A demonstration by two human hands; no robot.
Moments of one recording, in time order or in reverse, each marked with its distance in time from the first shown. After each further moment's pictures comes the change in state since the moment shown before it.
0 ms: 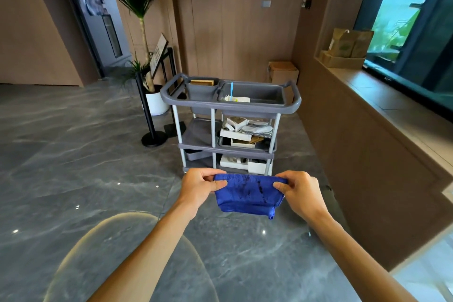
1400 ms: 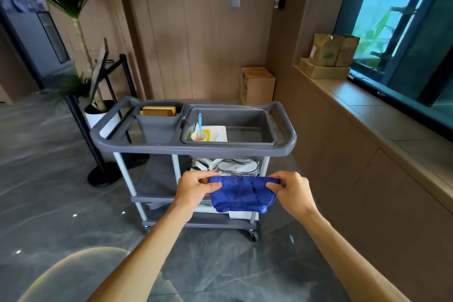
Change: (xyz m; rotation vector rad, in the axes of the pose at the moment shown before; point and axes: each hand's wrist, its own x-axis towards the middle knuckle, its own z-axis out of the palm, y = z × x) left_hand 0.489 0.009 0.087 -0.004 -0.131 0.010; right_hand 0.448 0.098 0.052 0.000 0.071 0.121
